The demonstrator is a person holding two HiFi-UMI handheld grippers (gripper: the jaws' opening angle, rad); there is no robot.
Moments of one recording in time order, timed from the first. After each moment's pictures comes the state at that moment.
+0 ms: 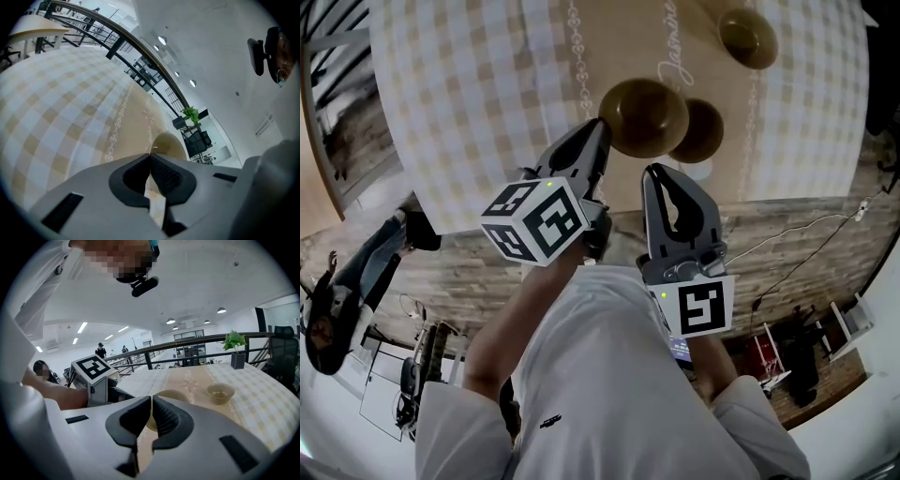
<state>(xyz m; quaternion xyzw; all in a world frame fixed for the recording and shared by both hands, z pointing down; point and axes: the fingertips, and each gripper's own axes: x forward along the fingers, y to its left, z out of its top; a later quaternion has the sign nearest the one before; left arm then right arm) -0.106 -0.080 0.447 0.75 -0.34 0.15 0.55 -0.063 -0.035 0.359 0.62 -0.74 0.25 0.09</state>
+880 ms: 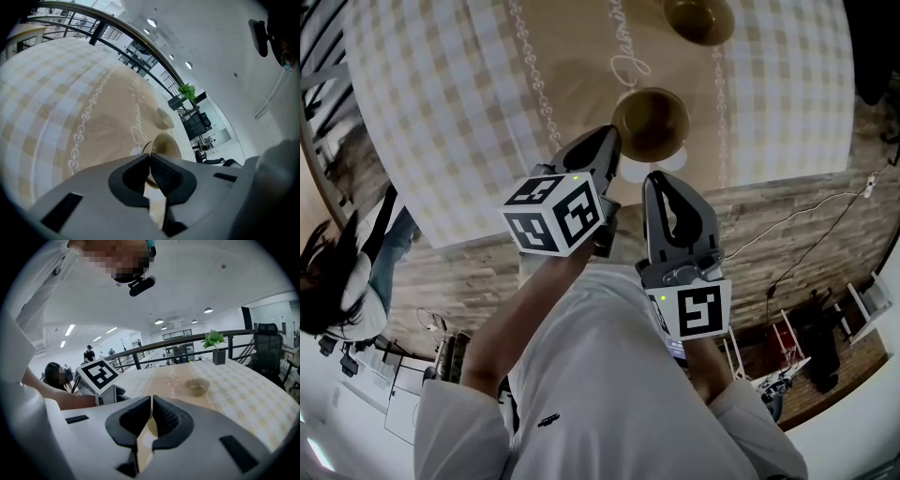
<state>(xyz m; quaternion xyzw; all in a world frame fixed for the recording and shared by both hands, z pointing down) -0.028 -0.034 0.469 0.76 -0.28 0.24 0.54 -0.003 0.014 0.366 0.65 -0.71 0.26 0.11</state>
